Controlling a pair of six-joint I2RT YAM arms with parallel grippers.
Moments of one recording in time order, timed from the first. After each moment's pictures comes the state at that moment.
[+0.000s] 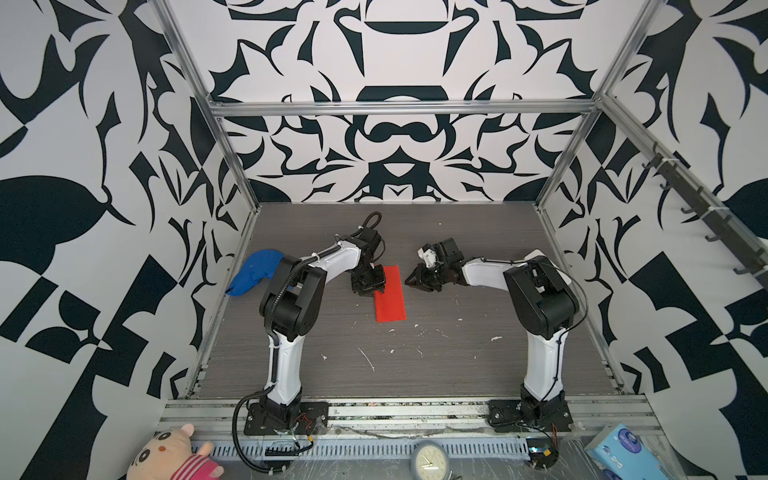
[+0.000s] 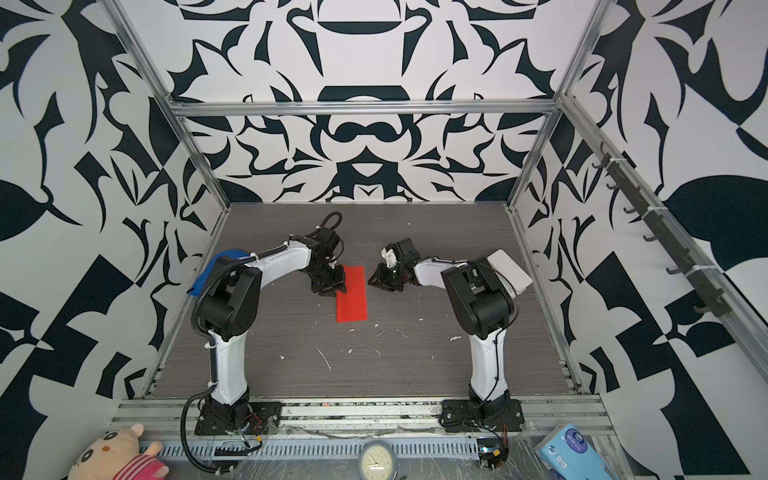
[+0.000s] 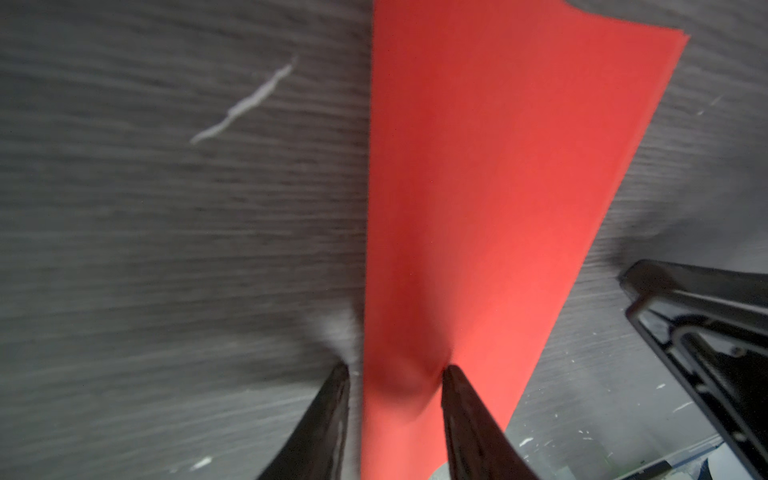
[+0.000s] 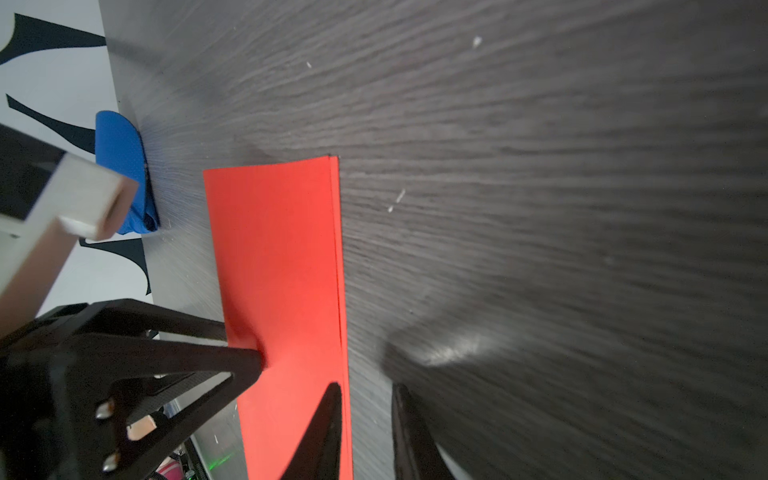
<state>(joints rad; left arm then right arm) -0.49 2.04 1.45 -0.82 0.28 -0.63 0.45 2.01 1.16 -0.10 -0.57 0.66</state>
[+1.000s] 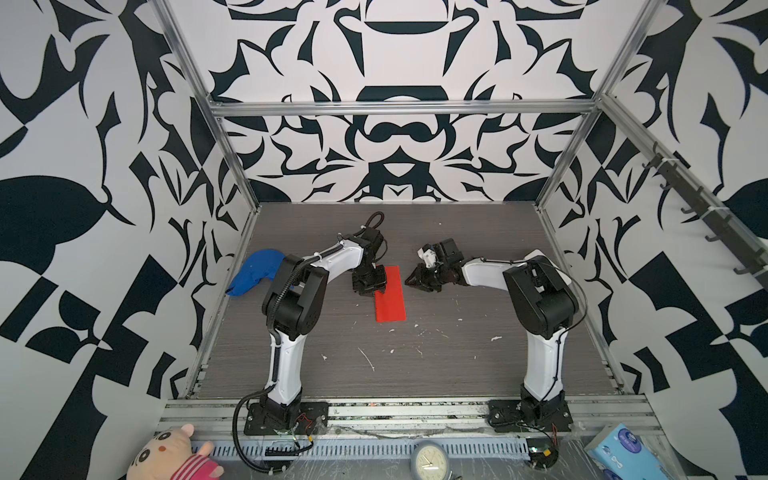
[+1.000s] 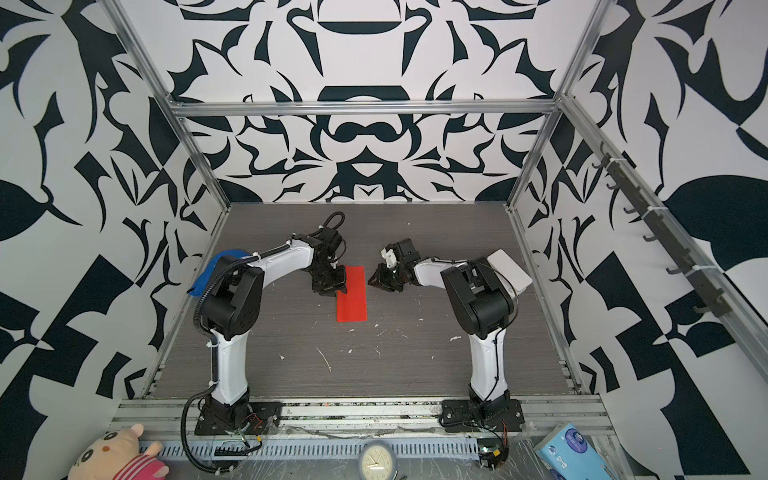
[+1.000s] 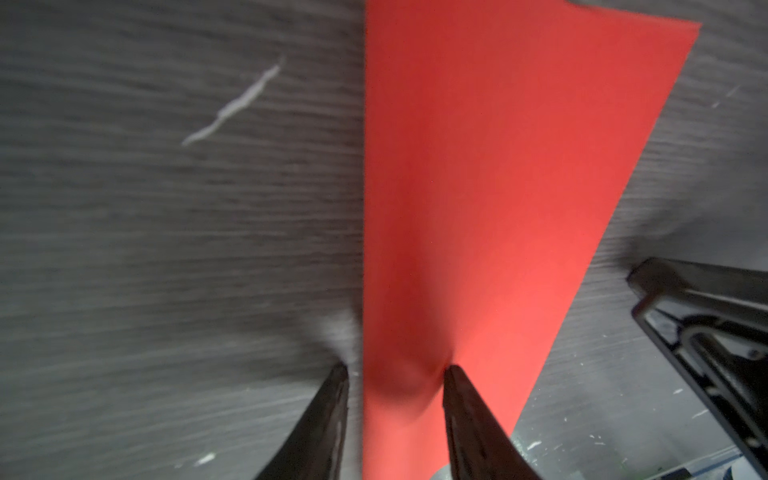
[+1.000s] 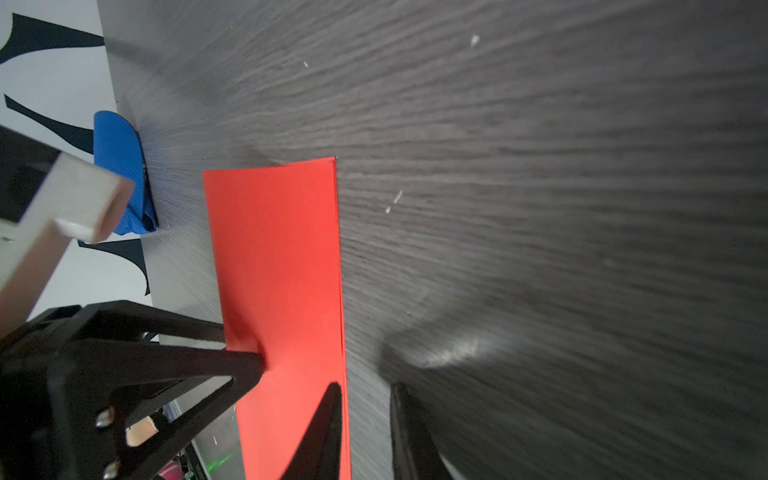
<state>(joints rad) -0.50 2.06 1.47 -0.85 0.25 -0.62 0.45 2.01 1.16 -0.10 -0.57 0.66</state>
